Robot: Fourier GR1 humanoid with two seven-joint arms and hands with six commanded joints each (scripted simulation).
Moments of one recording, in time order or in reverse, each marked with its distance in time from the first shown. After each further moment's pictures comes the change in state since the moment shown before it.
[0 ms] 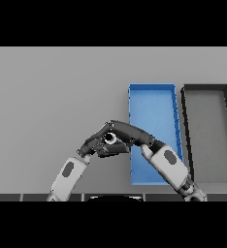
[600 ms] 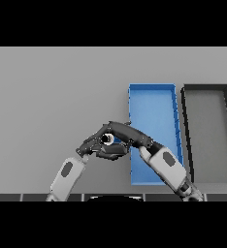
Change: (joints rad) left arm 0.010 0.003 0.021 0.004 -0.007 -0.065 0.144; right arm 0.007 0.021 0.014 -0.016 0.005 -0.040 0.016
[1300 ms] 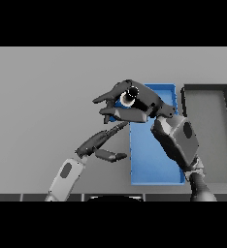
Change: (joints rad) left arm 0.015 0.013 -0.006 -0.002 -0.019 0.005 0.031; right arm -0.397 -0.083 -0.290 0.090 -0.437 -0.162 0.111
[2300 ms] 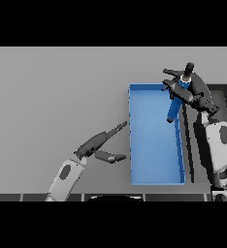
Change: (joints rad) left arm 0.017 0.010 -0.009 -0.020 -0.014 0.007 0.004; right arm 0.343 -0.266 -0.153 0.191 0.146 -0.142 0.057
